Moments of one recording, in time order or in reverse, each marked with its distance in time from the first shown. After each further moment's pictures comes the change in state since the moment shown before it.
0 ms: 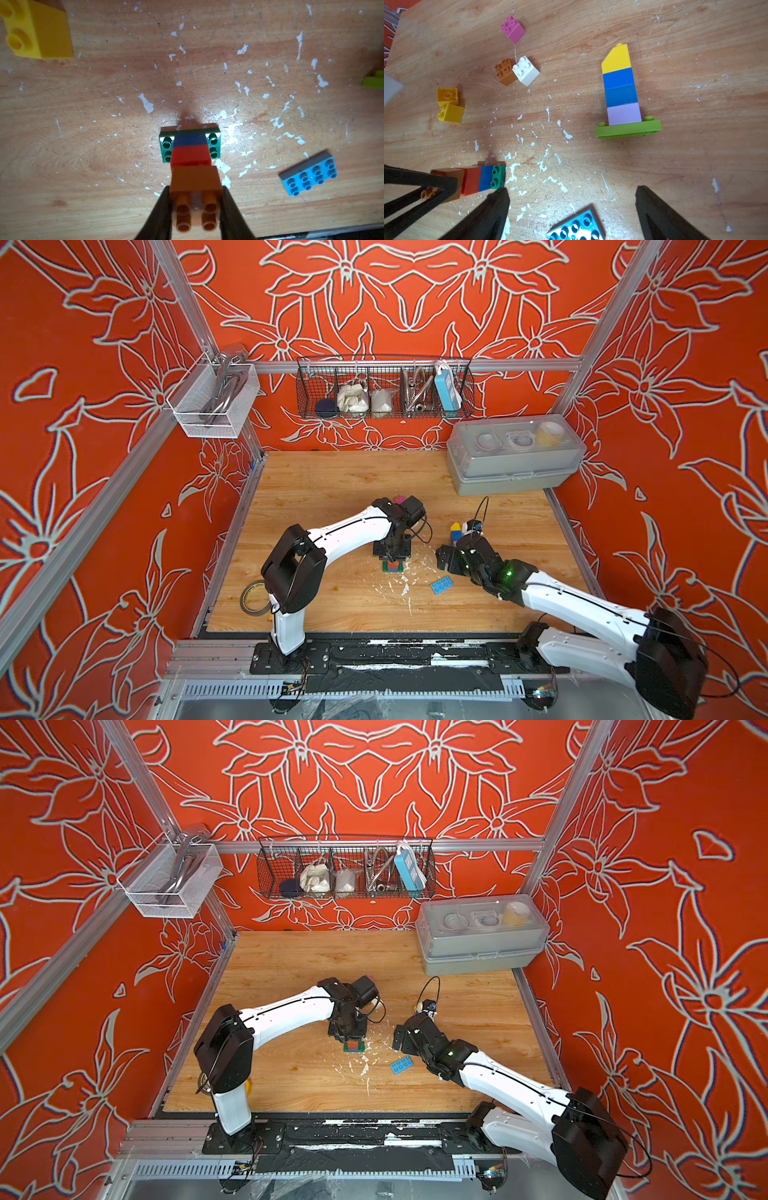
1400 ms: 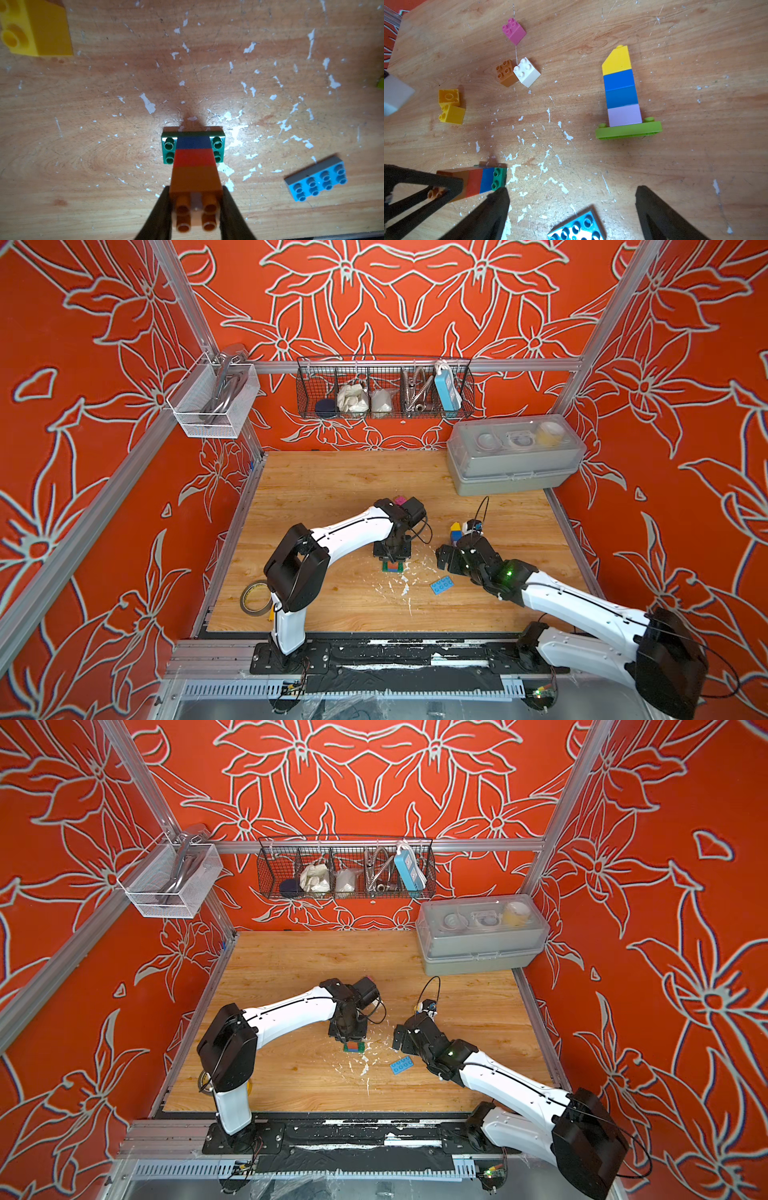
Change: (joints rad) left arm -0.005 0.015 -0.014 0.016 0.008 -0.014; right arm -0.002 -0.001 0.000 0.006 0.000 0.000
